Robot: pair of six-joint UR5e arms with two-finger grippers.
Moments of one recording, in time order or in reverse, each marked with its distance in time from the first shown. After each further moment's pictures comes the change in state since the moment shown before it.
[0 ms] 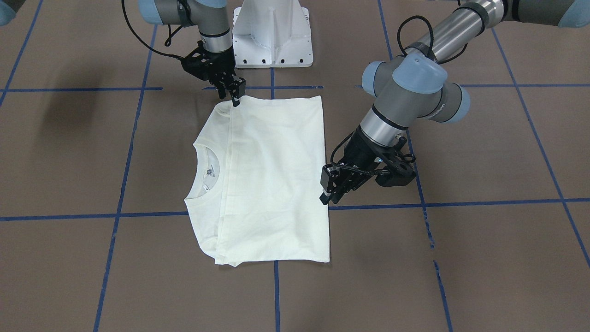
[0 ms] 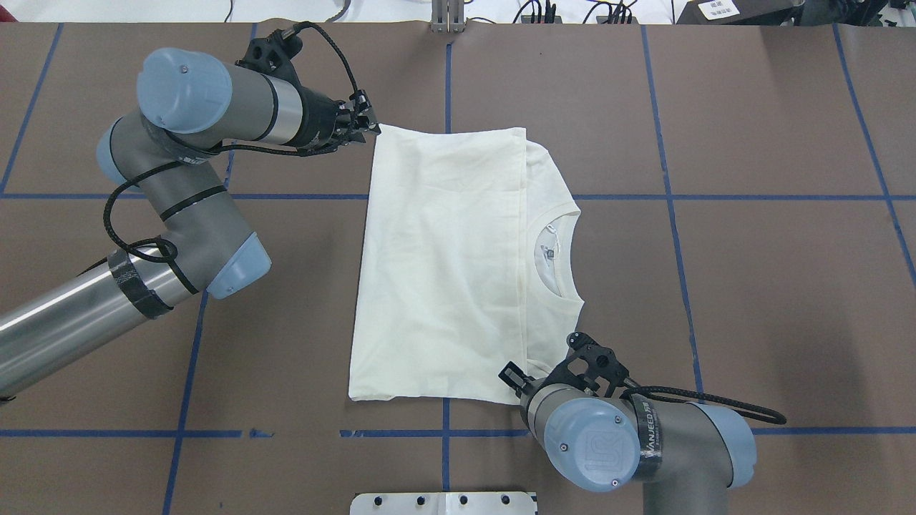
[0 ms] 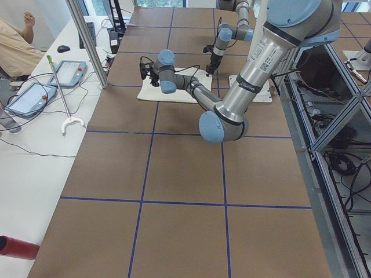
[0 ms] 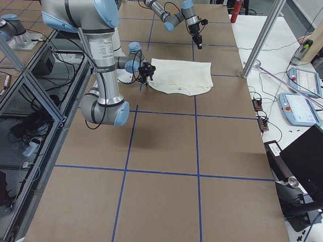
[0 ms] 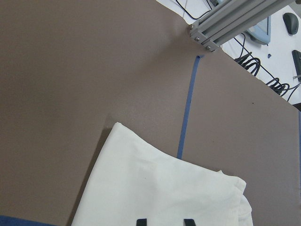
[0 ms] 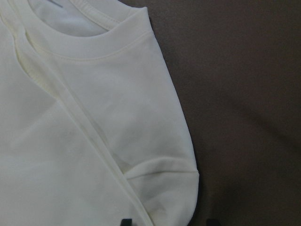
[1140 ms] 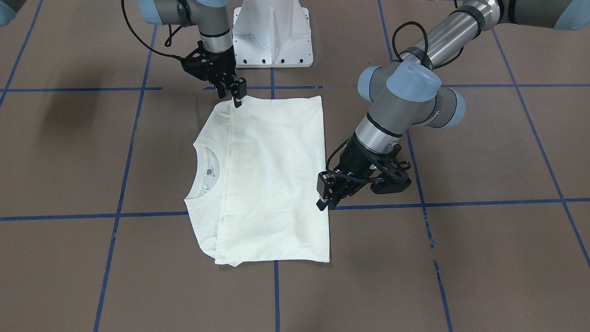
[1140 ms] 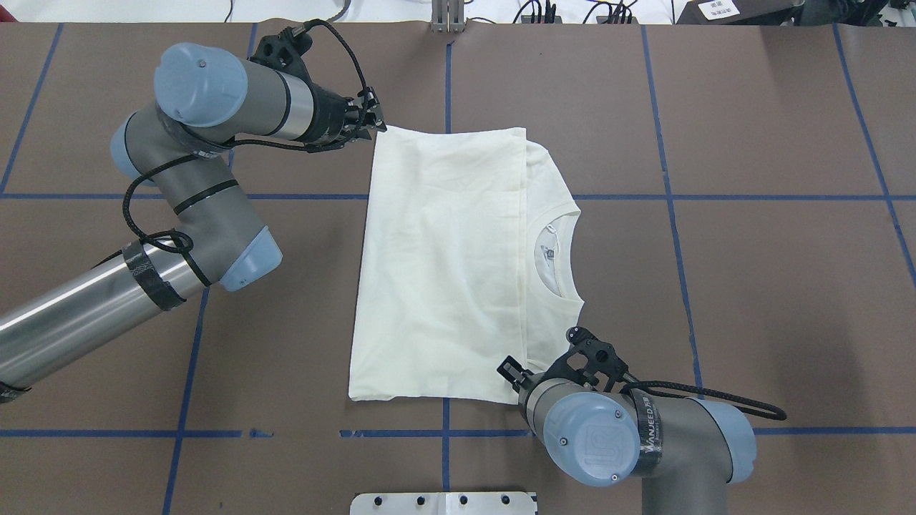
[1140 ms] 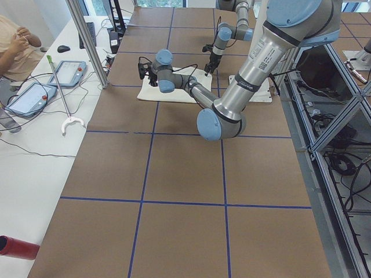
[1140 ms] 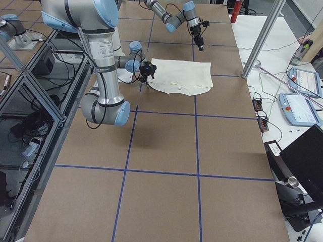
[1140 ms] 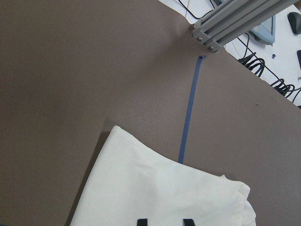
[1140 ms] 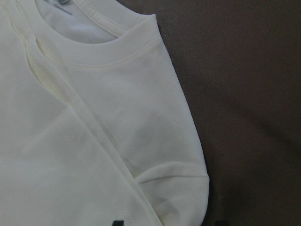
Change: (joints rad) left arm -0.001 -0.039 0.053 -0.001 0.000 0.002; right arm 0.010 0.006 0.001 0.000 0.000 0.000
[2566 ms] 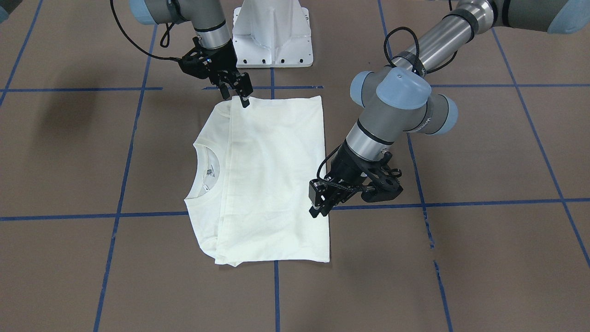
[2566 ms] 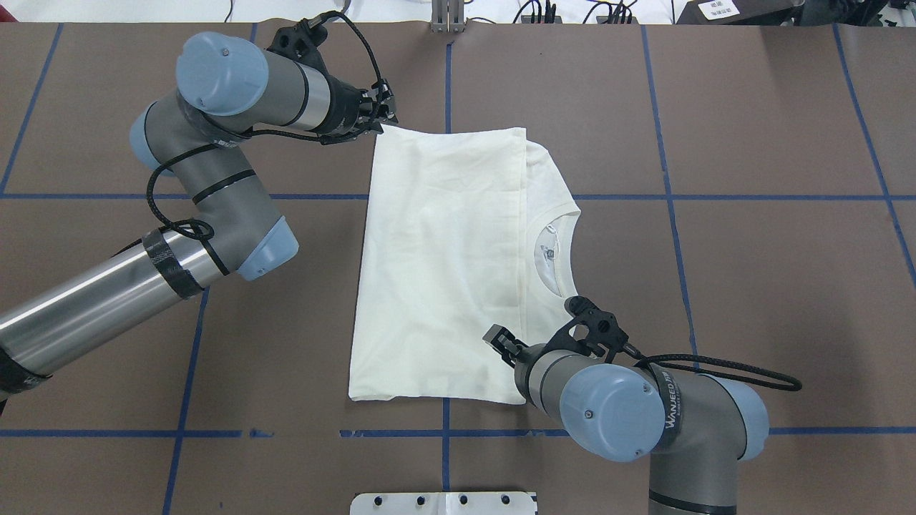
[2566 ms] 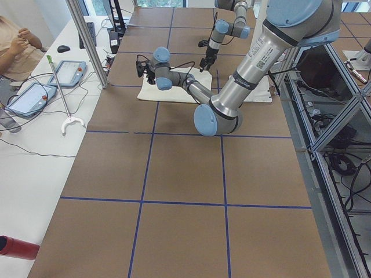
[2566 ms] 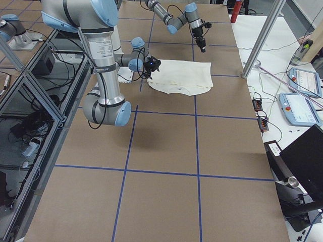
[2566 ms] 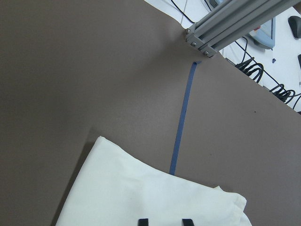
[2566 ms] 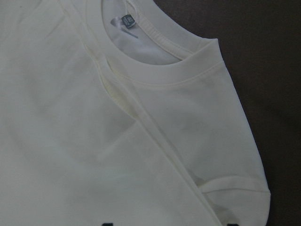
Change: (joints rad) left arm -0.001 -0.048 0.053 0.000 0.000 0.001; right arm 0.053 0.001 0.020 0.101 0.000 -0.057
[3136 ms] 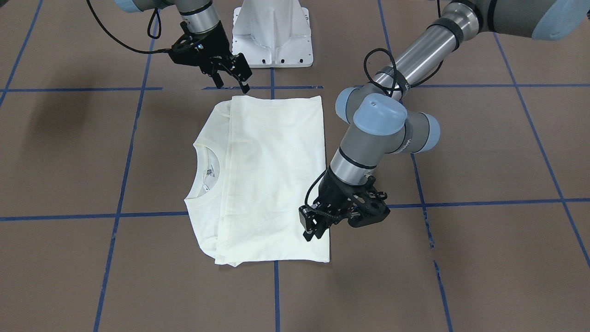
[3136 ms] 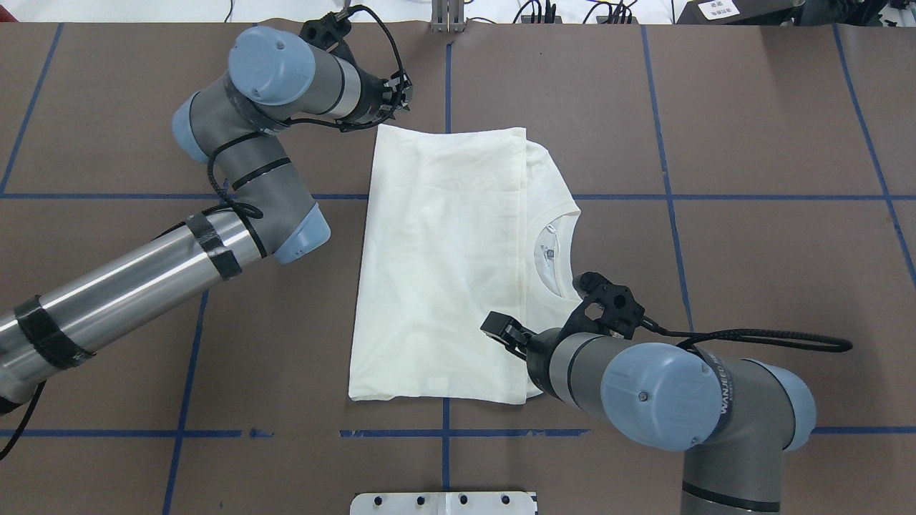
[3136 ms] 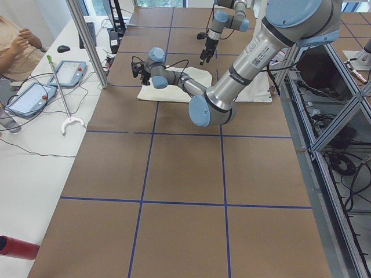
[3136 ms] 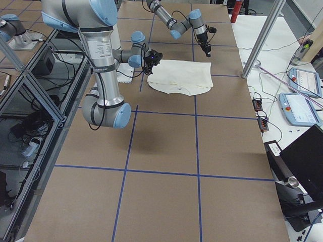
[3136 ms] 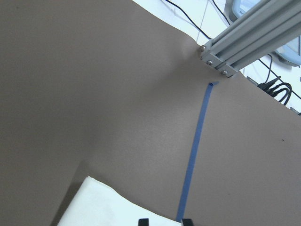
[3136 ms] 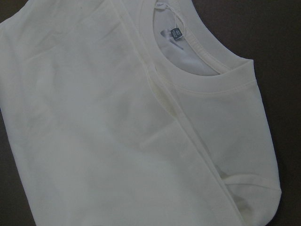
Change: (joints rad) left arm 0.004 -0.080 0.130 -0.007 0.053 0.005; right arm 0.032 -0.016 0.106 0.012 0.032 -0.121
